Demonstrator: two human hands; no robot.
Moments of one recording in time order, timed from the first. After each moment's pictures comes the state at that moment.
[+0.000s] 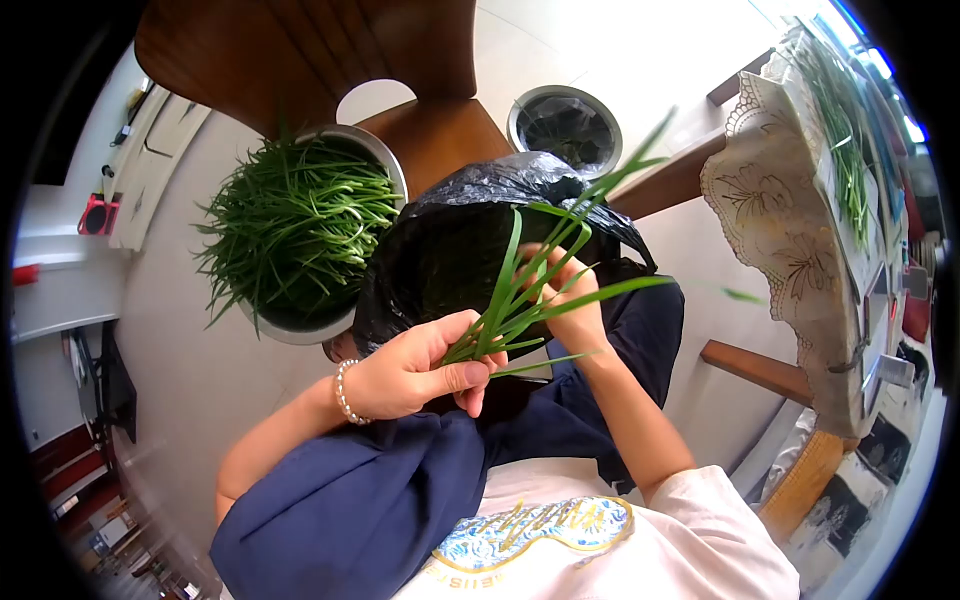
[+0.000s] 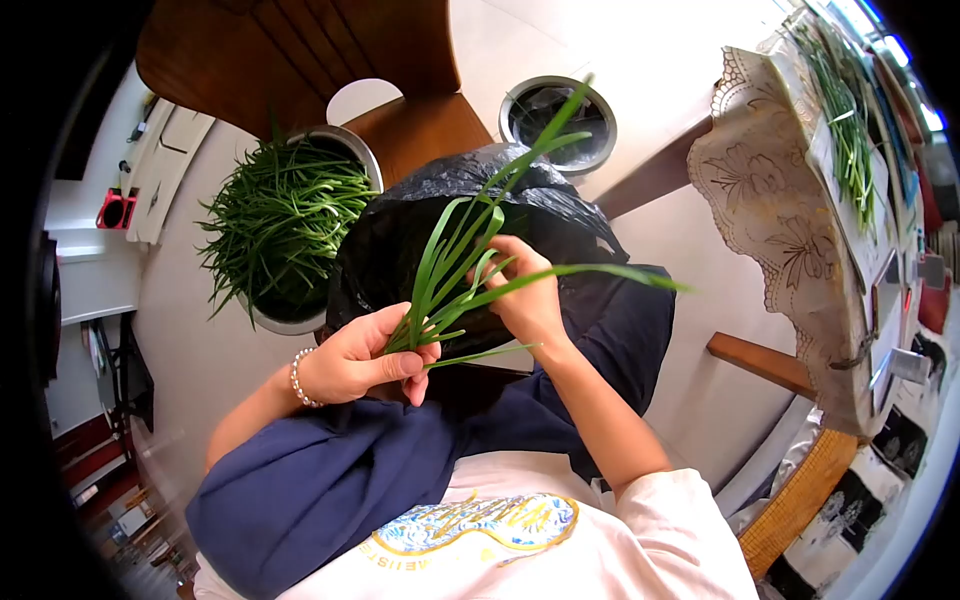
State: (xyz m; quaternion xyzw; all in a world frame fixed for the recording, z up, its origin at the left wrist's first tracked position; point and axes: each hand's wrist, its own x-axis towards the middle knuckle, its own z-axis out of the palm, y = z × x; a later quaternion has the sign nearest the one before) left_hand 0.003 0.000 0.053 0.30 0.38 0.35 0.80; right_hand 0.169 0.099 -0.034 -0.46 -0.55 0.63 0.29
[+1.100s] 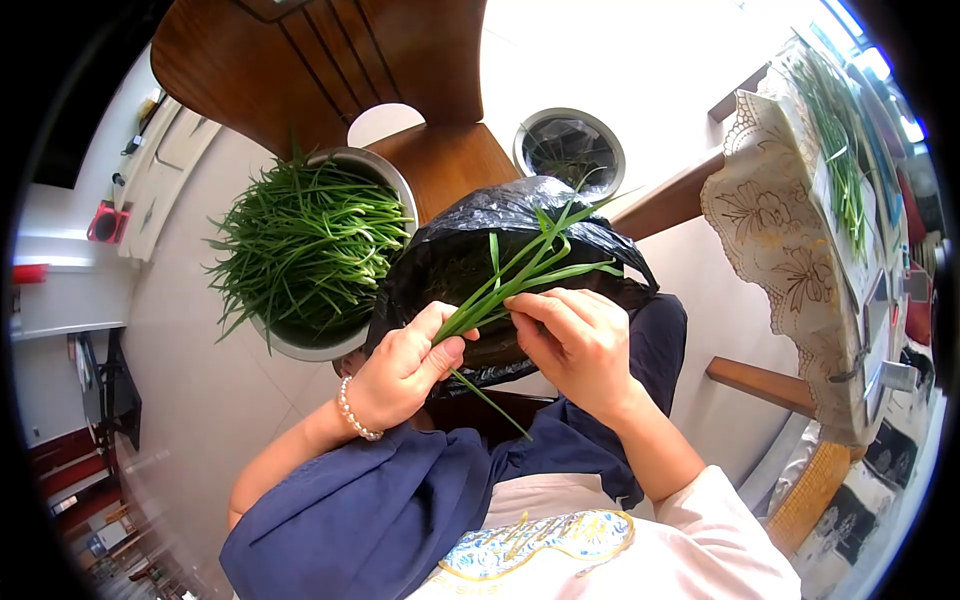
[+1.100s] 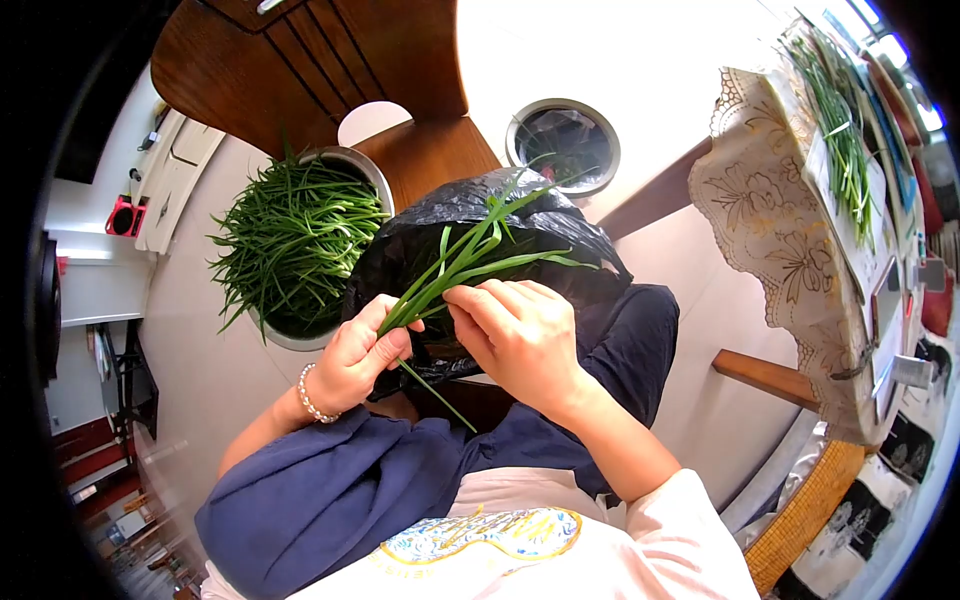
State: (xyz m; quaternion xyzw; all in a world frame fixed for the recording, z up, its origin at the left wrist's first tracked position) left_hand -0.005 -0.005 0.048 0.45 0.58 0.37 0.57; right_hand 0.170 0.098 0.040 -0.24 -0.87 0.24 0.36
